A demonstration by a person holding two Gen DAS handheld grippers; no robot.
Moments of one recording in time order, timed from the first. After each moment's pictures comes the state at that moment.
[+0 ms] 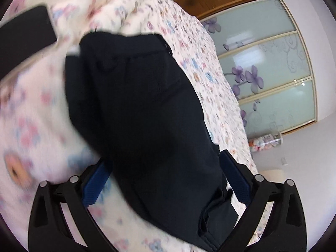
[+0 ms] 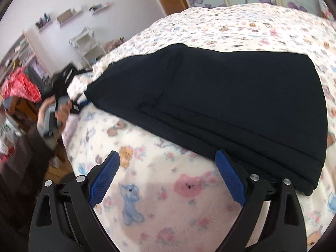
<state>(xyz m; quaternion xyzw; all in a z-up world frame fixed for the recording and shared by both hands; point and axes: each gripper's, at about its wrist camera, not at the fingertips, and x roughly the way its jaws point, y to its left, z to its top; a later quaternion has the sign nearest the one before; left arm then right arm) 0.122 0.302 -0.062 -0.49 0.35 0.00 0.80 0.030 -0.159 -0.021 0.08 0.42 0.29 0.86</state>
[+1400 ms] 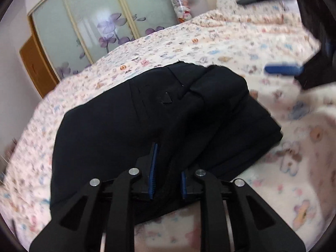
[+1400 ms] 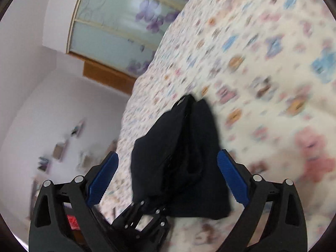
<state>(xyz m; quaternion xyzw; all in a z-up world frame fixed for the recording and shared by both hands) 0.066 -0.122 -0.050 0.22 0.31 -0.22 0.90 0.044 -0.356 -0.015 0.48 0.31 0.15 0.80</state>
